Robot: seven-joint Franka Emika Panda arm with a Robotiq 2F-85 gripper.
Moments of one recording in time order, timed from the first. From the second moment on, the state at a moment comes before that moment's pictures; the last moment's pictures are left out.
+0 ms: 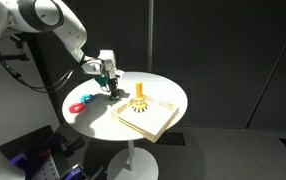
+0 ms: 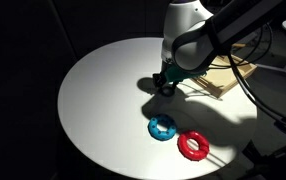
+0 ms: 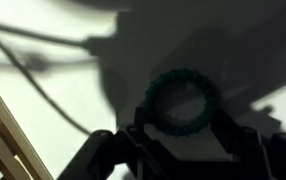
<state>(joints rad) 0.41 0.77 -0.01 -1.74 -0.07 2.53 0.64</state>
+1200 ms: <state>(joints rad) 0.39 0.60 -0.11 -1.67 -0.10 2.35 0.65</state>
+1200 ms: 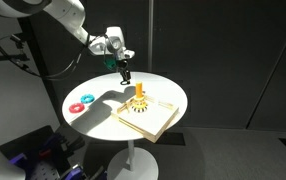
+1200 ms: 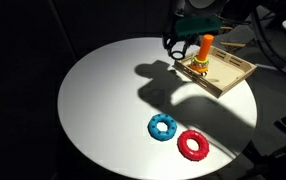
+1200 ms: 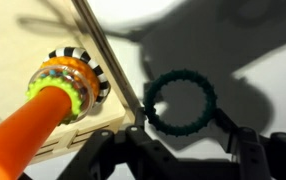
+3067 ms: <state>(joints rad) 0.24 0.44 -0.14 -1.77 -0.21 2.28 0.72</state>
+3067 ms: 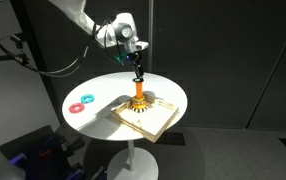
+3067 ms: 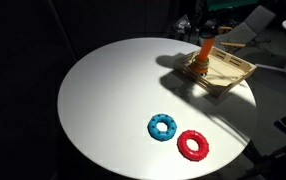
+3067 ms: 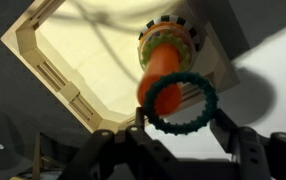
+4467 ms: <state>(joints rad) 0.22 0.38 -0.12 -1.89 -0.21 2.44 0.72</state>
